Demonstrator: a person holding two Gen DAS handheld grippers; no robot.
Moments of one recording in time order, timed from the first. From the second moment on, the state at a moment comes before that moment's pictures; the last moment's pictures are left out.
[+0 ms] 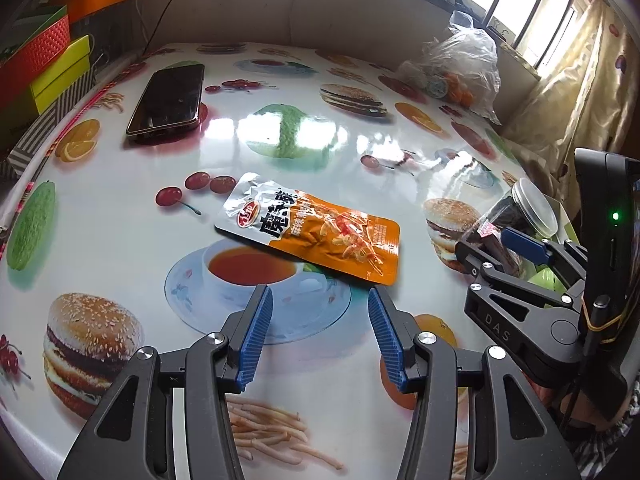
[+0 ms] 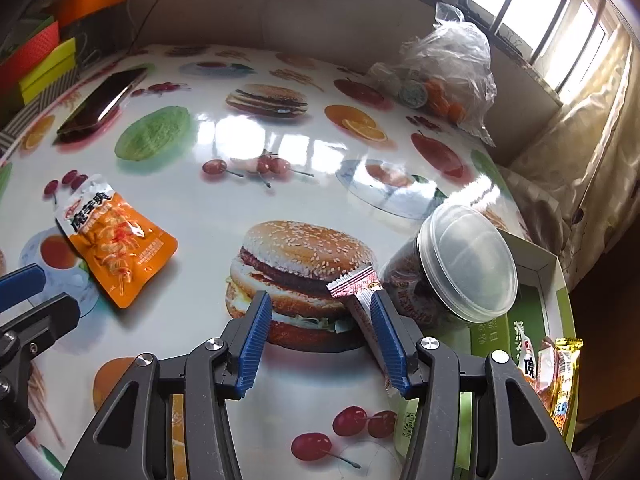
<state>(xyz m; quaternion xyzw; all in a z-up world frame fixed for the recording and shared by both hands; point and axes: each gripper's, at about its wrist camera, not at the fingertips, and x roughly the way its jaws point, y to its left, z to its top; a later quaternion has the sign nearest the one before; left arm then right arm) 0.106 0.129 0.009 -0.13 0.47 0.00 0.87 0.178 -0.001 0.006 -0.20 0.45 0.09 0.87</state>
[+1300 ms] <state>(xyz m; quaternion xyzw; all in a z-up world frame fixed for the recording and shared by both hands) 0.119 0.166 0.003 -0.17 0.46 0.02 0.87 0.181 -0.006 0.006 -0.02 0.49 0.19 0.85</state>
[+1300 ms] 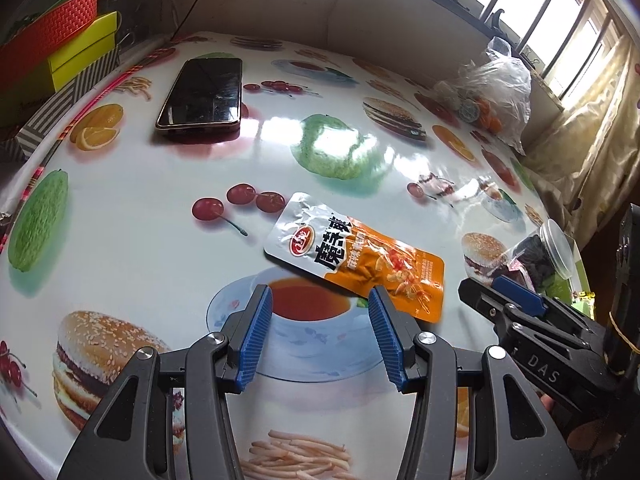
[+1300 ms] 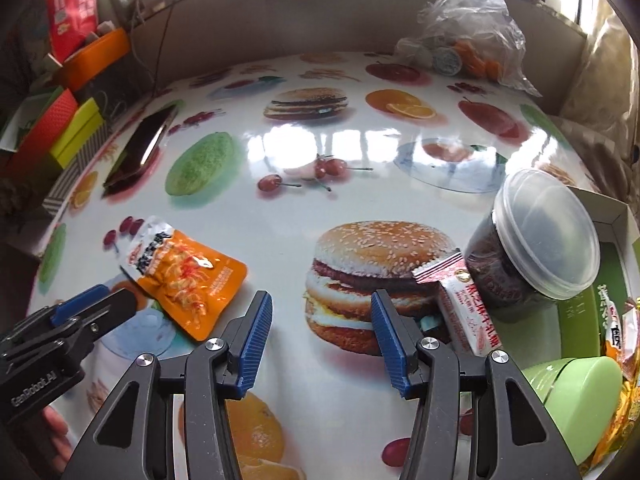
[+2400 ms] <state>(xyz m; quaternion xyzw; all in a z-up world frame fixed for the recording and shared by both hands) 0.141 0.175 0.008 -0.19 0.47 0.06 0.86 0.158 0.012 0.017 -0.23 0.44 0.06 0.86</state>
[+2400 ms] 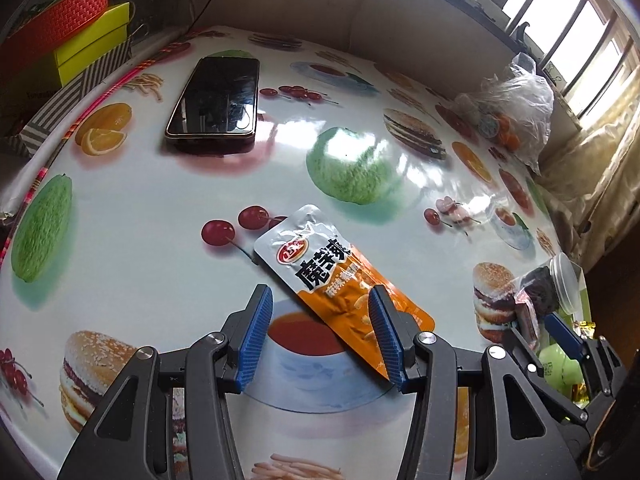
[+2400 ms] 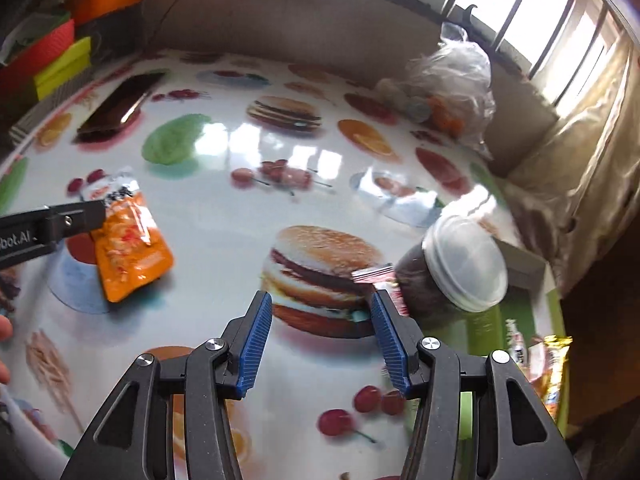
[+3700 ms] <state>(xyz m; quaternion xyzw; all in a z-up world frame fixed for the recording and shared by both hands) 0.144 0.146 -0.001 -0.08 0.48 0.05 0.87 0.189 -0.008 0.023 -0.08 0.52 0.19 0.83</state>
